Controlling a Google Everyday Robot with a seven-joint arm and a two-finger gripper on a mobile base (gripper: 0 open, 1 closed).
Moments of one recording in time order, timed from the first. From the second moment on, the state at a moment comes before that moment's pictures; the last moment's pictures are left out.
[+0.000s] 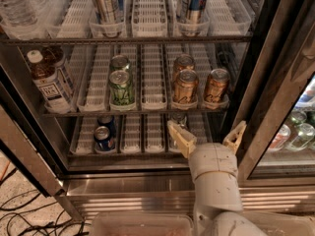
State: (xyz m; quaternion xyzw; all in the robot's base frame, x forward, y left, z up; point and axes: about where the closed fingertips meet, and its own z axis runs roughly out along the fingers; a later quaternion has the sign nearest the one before) arm 0.485 -0.142 0.850 0.02 0.69 -0.05 0.72
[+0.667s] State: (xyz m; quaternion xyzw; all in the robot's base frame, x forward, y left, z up) arm 0.485 -0.142 0.850 0.02 0.69 -0.05 0.72
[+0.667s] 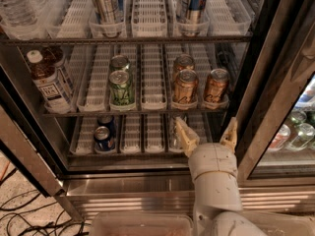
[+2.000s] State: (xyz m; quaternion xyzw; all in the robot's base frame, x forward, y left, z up) arm 0.502 -0.143 0.857 0.02 0.68 -0.05 0.73
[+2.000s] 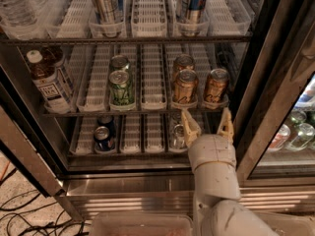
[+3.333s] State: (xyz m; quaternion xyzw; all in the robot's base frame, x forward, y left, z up) arm 0.546 -0.175 0.868 0.03 0.67 -0.04 0.74
